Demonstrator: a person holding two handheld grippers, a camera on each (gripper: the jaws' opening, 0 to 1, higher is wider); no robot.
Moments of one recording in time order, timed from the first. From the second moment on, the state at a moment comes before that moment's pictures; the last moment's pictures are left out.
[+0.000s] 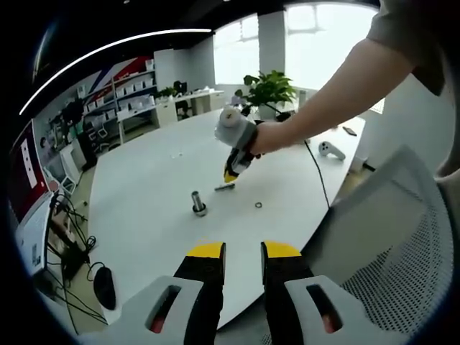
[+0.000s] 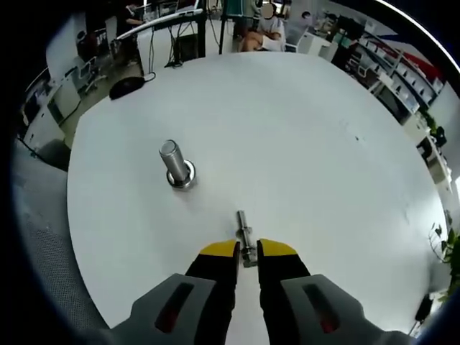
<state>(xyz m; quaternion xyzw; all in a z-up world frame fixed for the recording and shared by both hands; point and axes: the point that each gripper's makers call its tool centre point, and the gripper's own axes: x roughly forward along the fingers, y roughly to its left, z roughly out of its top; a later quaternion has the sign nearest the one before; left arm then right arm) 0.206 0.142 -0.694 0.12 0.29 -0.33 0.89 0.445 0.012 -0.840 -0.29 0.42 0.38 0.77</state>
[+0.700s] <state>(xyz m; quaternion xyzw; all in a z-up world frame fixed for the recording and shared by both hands) 0.207 0.143 -0.693 0.11 0.29 -0.33 0.89 0.446 0.034 -0.864 -0.30 0.46 0.39 0.74</state>
